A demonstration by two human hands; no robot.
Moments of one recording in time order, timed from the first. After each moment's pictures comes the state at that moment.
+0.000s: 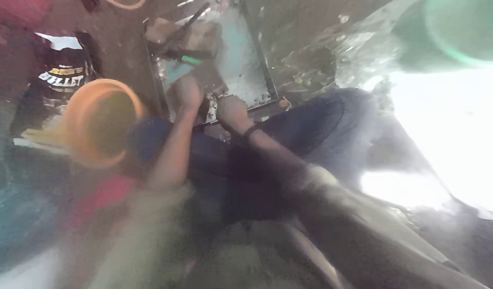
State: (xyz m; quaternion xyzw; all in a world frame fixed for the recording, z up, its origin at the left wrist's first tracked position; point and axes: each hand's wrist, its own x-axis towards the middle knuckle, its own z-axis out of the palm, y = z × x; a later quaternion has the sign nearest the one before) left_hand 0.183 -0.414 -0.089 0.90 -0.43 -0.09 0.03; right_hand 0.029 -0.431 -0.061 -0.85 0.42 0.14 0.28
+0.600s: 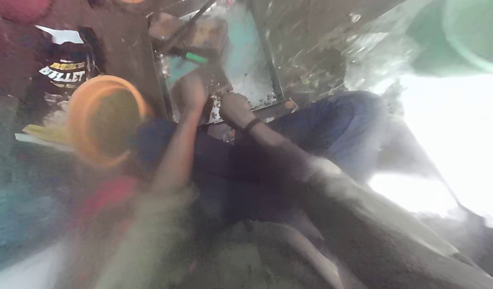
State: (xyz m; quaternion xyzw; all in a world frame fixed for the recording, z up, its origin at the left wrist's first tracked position) left_hand 0.183 -0.416 -0.088 0.90 -0.43 -0.09 0.02; right_hand 0.045 -0.443 -0.071 -0.86 0.42 0.16 0.26
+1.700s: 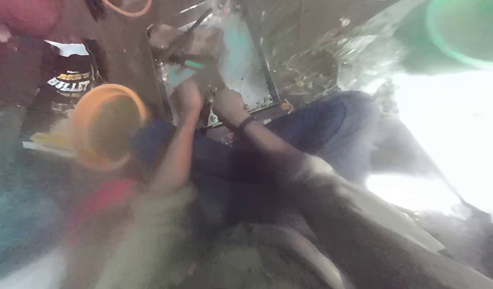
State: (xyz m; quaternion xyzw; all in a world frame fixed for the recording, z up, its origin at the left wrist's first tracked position) left_hand 0.183 -0.411 -0.083 0.91 -0.40 -0.10 0.02; right_hand 0.055 -0.450 -0.055 -0.85 0.42 0.13 0.28
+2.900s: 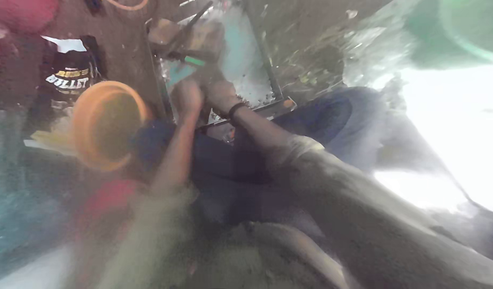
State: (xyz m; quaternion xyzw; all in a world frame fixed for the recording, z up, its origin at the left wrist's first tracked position) left_hand 0.183 -0.408 -0.088 0.90 -0.42 -0.09 0.00; right_hand 0.090 -0.467 -0.083 -0.88 0.37 0.11 0.28
